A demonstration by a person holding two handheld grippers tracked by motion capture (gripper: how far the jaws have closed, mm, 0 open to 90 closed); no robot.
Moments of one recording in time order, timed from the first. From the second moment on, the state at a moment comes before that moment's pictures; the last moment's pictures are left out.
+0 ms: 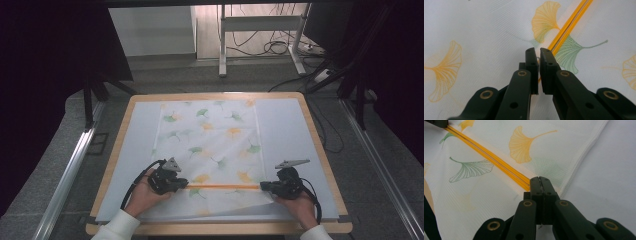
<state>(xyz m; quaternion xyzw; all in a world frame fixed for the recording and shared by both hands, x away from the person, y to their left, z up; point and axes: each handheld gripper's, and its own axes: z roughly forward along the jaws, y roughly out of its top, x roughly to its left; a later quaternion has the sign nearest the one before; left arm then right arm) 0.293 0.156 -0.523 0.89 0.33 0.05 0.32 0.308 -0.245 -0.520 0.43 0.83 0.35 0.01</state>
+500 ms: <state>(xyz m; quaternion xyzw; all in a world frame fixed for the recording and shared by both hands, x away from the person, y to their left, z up) 0.291 0.166 -0.524 0.88 0.34 0.05 0.31 0.308 -0.245 -0.520 0.43 0.83 0.35 0.01</state>
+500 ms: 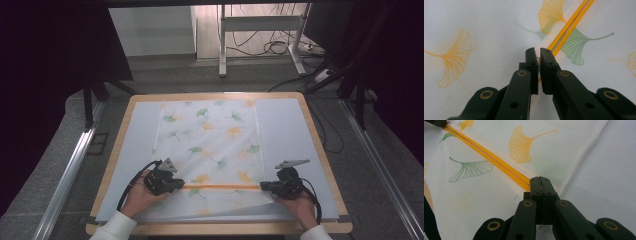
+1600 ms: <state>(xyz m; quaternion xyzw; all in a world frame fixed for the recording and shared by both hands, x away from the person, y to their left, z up) 0.287 0.192 -0.525 0.88 0.36 0.05 0.31 0.308 -0.245 -0.520 0.43 0.83 0.35 0.01</state>
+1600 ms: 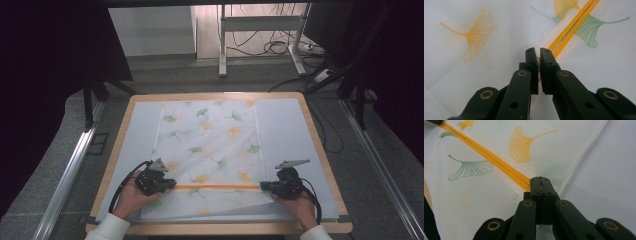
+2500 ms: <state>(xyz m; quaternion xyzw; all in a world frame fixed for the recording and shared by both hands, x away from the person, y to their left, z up) 0.280 0.218 -0.524 0.87 0.39 0.06 0.31 0.308 -0.245 -0.520 0.43 0.83 0.35 0.01</state>
